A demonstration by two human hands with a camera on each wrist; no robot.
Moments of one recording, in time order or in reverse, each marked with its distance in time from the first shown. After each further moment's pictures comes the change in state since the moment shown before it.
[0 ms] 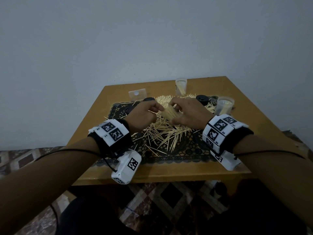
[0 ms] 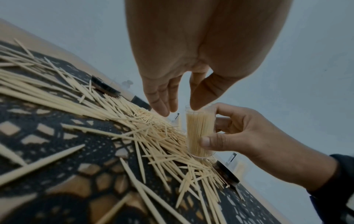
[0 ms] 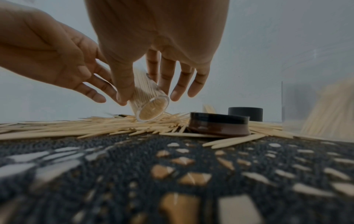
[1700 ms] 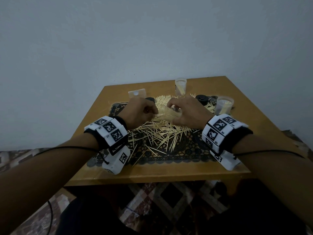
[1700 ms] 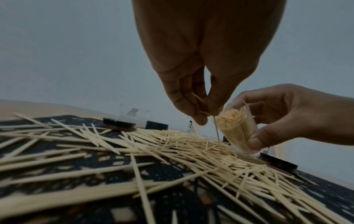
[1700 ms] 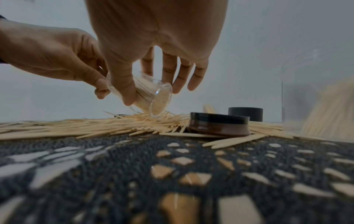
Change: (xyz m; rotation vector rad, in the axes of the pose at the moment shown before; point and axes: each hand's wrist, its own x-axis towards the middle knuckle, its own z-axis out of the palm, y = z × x) left_hand 0.005 -0.006 -0.018 0.438 0.084 0.253; right_hand 0.000 -0.003 0.000 -0.059 0.067 -0.039
